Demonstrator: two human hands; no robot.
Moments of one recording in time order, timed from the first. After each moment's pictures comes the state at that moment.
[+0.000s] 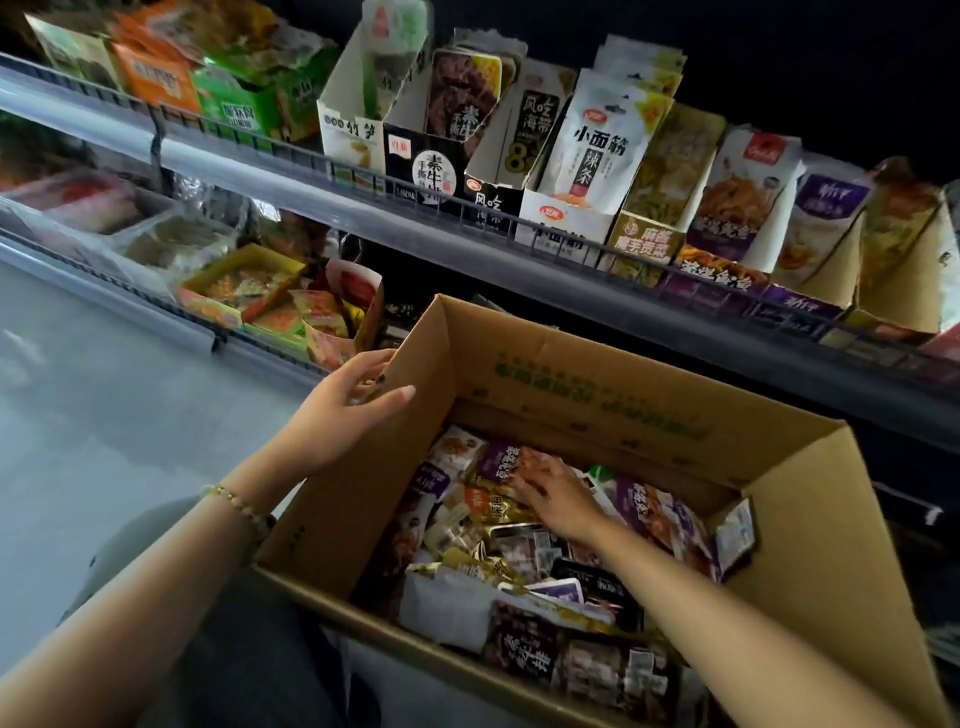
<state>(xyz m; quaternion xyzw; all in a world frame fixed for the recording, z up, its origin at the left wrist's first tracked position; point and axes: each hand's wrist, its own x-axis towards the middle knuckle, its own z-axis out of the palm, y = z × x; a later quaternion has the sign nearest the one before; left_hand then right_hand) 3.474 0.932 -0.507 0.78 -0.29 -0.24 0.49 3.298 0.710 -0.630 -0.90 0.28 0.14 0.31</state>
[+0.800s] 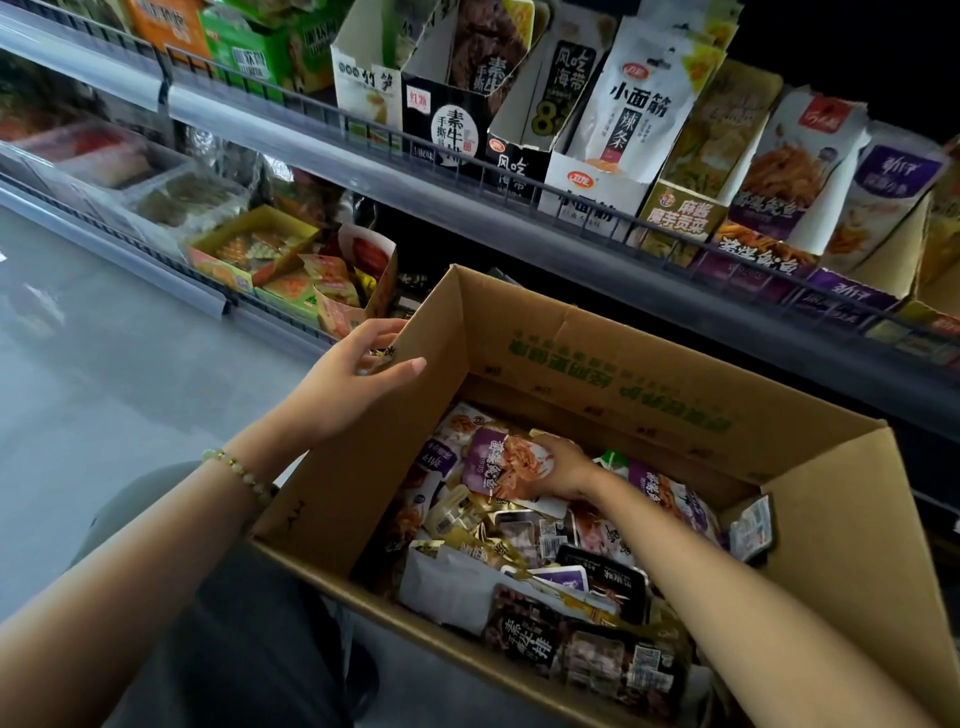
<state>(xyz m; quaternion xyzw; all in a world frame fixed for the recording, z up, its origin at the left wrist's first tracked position) 3.475 0.928 -0.510 0.78 -0.28 -0.25 0.49 3.321 0.693 -0.624 -0.86 0.31 0.21 0.34</state>
